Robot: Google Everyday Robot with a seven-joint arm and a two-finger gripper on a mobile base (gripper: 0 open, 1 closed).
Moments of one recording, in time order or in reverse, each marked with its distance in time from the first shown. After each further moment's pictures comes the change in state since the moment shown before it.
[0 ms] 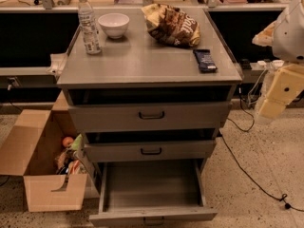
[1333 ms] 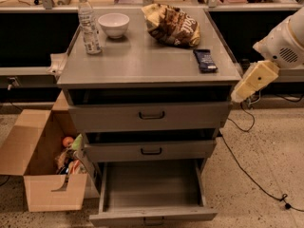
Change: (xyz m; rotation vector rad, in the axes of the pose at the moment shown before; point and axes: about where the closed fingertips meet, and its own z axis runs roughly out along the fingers) arm 0.027 -0.086 0.082 0.032 -0.194 0.301
